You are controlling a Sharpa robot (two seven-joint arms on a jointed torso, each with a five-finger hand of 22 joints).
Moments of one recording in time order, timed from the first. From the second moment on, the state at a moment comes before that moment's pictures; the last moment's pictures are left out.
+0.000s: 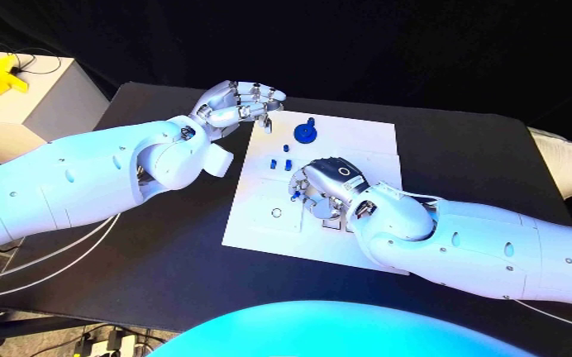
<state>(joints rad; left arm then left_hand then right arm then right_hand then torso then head) 1.17 -0.86 -0.05 1.49 -0.18 -0.07 0.45 1.35 -0.16 0.50 0.03 0.33 0.87 0.17 0.30 0.33 0.86 0.11 0.67 0.14 0.95 0.05 1.20 0.48 0.17 0.89 0.14 1.01 0.54 1.08 -0.65 -0.21 1.64 -1.74 -0.55 -0.29 1.41 -0.21 0.67 0.02 0.22 1.08 0.11 0.31 0.36 1.25 0.07 0.18 0.13 1.46 -0.04 1.28 1.09 0.10 1.45 0.06 1.12 1.31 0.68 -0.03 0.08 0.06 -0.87</state>
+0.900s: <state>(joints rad) 1.17 -0.86 -0.05 1.49 -0.18 -0.07 0.45 1.35 -0.16 0.50 0.03 0.33 0.87 0.17 0.30 0.33 0.86 0.11 0.67 0.14 0.95 0.05 1.20 0.48 0.17 0.89 0.14 1.01 0.54 1.08 -0.64 -0.21 1.64 -1.74 -0.53 -0.29 1.41 -0.21 0.67 0.02 0.22 1.08 0.11 0.31 0.36 1.26 0.07 0.17 0.13 1.46 -0.04 1.28 1.10 0.10 1.45 0.06 1.12 1.31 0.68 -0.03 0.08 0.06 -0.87</state>
